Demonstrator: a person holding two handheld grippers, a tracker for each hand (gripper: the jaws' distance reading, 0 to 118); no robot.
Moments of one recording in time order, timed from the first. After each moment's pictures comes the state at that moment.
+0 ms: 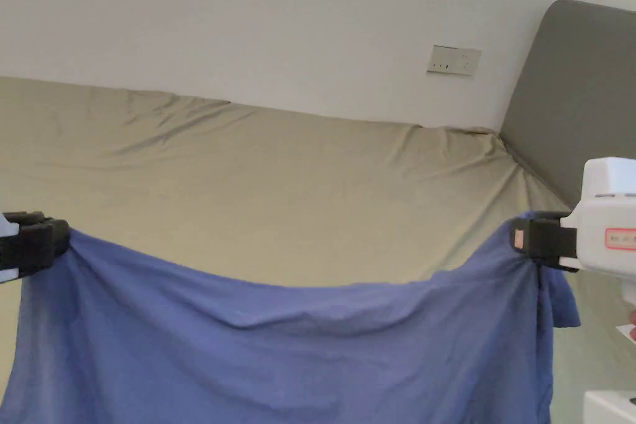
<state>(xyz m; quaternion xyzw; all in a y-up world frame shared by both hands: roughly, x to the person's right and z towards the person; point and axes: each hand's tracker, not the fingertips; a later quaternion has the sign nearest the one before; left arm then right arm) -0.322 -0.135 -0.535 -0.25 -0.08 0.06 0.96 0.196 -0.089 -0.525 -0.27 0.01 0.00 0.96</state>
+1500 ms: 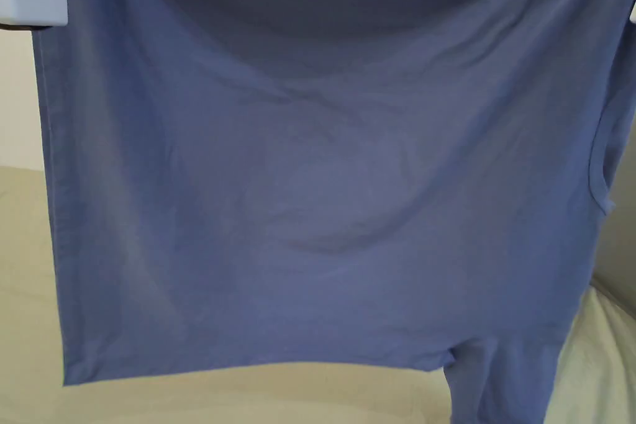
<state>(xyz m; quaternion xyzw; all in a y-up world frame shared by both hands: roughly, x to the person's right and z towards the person) -0.298 0.159 -0.759 0.01 0.11 0.00 0.99 0.133 0.212 -0.745 0.03 -0.11 0.02 0.99</state>
